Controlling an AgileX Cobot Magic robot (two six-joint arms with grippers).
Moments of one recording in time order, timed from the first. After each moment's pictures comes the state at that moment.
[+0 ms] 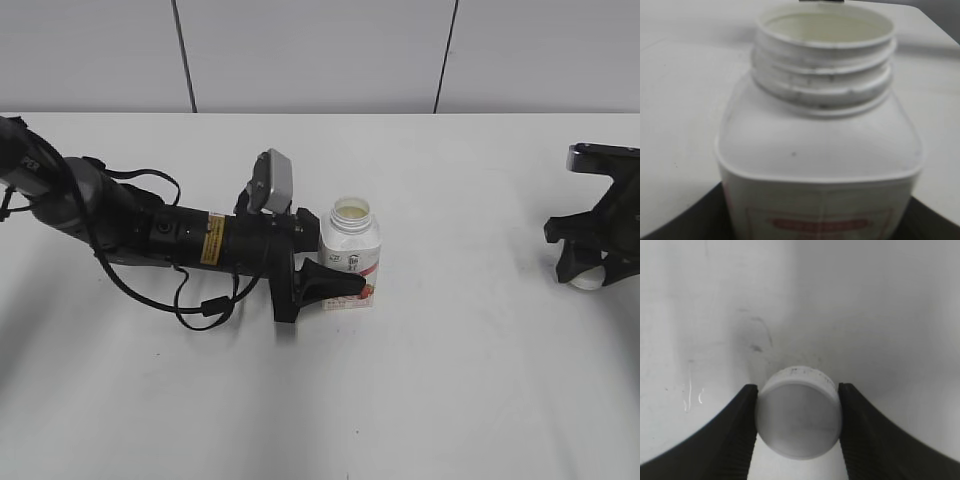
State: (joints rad) left arm -0.36 2.37 -1.24 1.43 -1.08 -0.61; right arm -0.03 1.98 -1.10 0.17 0.60 -0.13
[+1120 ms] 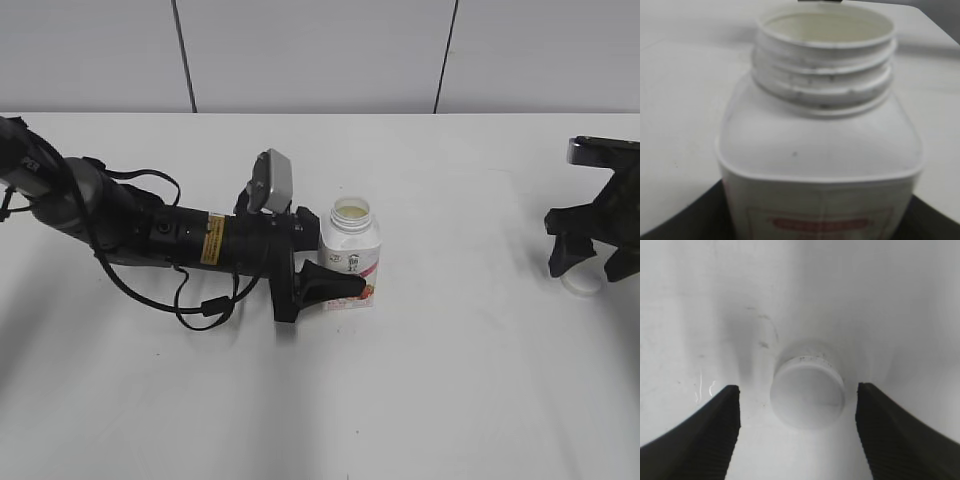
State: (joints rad) left arm -0.36 2.37 -1.24 1.43 -1.09 -0.61; right arm -0.03 1.98 -1.14 0.17 0.67 -0.13
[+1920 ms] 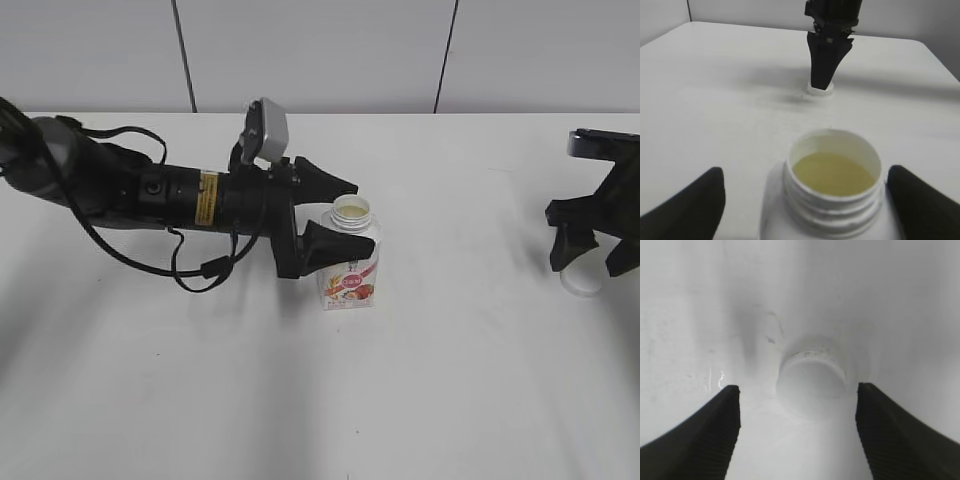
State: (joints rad) left arm -0.36 2.25 -1.24 1.42 -1.08 -0.70; right arm -0.03 1.98 -1.18 0.18 0.74 -0.13
